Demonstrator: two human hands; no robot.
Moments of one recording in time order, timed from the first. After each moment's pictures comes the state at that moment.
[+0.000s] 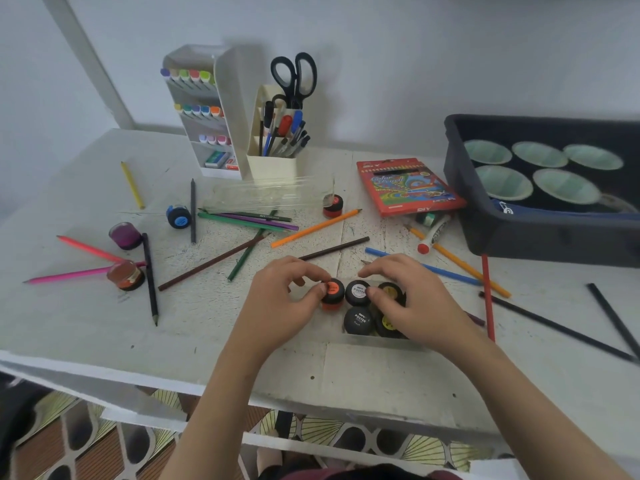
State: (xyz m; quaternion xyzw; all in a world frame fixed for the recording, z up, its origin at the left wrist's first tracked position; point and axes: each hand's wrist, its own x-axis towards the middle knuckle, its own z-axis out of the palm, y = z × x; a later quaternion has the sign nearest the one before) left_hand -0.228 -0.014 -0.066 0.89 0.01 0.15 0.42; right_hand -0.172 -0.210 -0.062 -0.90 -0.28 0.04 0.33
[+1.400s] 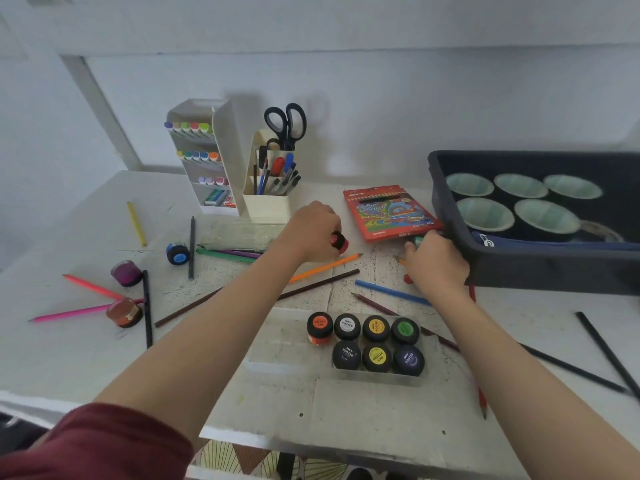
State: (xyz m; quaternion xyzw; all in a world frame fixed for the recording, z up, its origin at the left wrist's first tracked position) left_hand -0.068 -0.020 -0.028 0.99 -0.13 0.05 0.02; right_hand -0.065 -0.219 -0.063 -0.97 0.07 -0.09 0.19
